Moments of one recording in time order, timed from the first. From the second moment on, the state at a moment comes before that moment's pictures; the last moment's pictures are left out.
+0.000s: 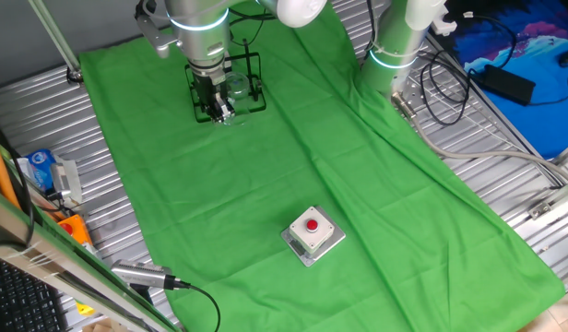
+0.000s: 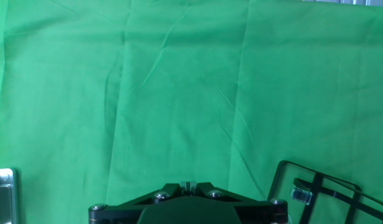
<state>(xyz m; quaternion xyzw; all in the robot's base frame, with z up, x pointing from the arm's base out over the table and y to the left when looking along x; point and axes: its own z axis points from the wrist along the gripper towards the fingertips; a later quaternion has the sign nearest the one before) 0.500 0.000 0.170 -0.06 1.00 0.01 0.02</state>
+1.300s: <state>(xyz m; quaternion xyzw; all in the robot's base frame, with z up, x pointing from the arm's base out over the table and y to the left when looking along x) 0.500 0.000 0.170 -0.08 1.00 0.01 0.02</state>
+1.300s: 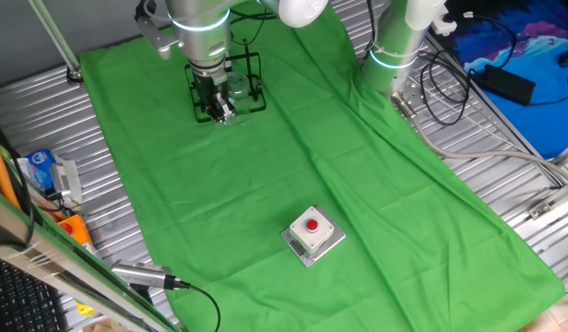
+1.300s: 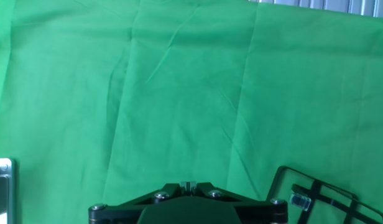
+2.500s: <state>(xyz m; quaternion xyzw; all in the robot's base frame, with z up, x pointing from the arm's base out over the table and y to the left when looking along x) 0.499 0.000 0.170 -0.23 0.97 0.01 0.01</state>
